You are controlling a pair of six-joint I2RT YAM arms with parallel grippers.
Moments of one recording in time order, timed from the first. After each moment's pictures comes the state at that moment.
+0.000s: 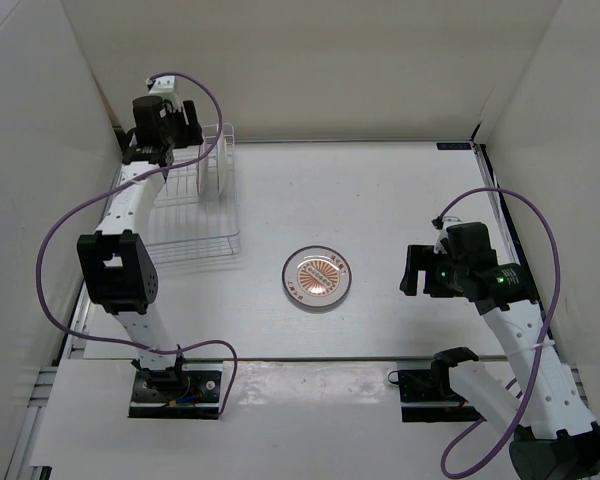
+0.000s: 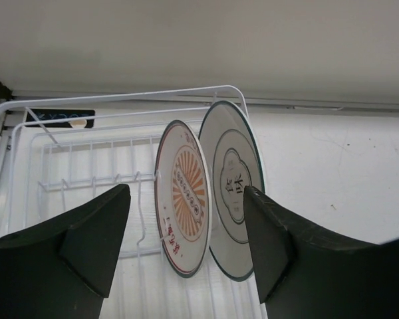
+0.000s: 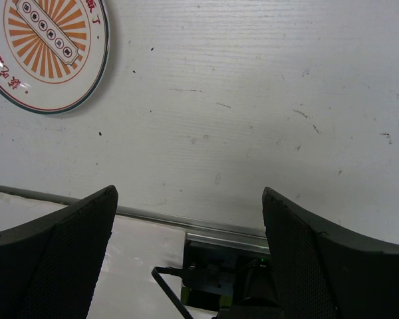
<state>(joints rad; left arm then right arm) 0.01 1.81 1.67 -0.17 0.05 -0.07 0.27 0.81 0.91 -1.05 -0.09 0.23</state>
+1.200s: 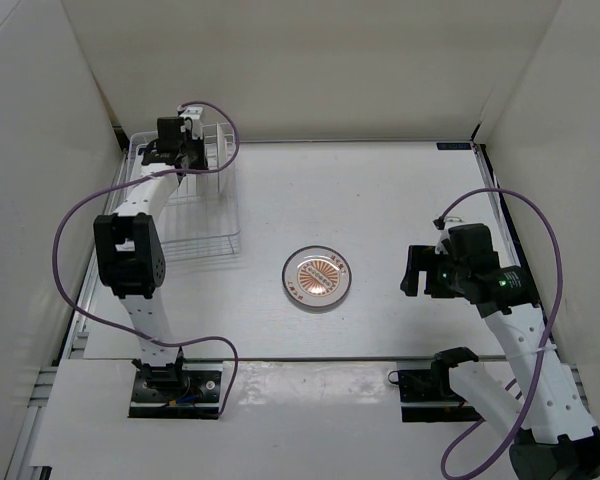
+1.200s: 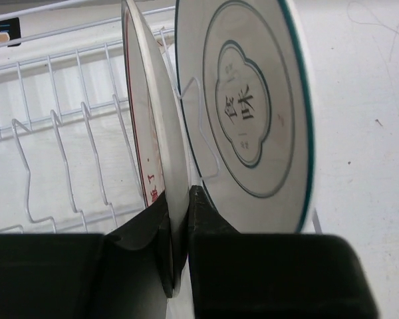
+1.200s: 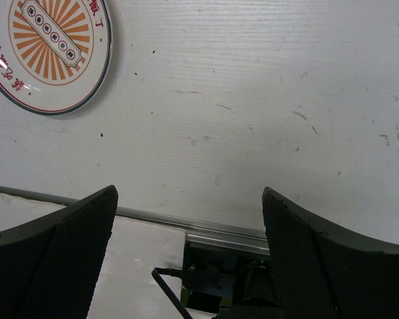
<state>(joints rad) -0.02 1.98 1.64 -0.27 0.11 0.03 0.27 0.79 0.91 -1.05 -0.09 0.23</state>
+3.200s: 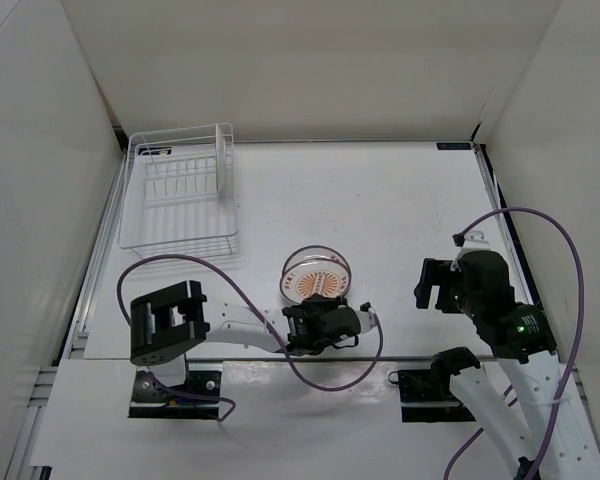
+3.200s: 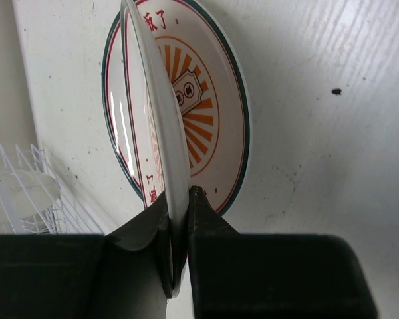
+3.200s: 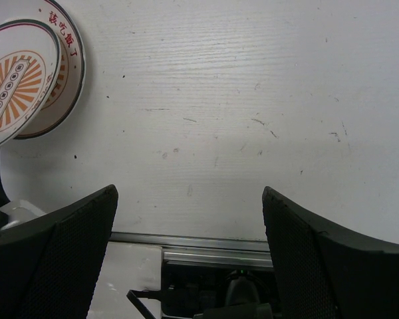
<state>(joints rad) -1.38 1.71 0.92 -0.13 -0.73 0.41 0.32 0.54 0.83 -1.06 0.09 0.26</state>
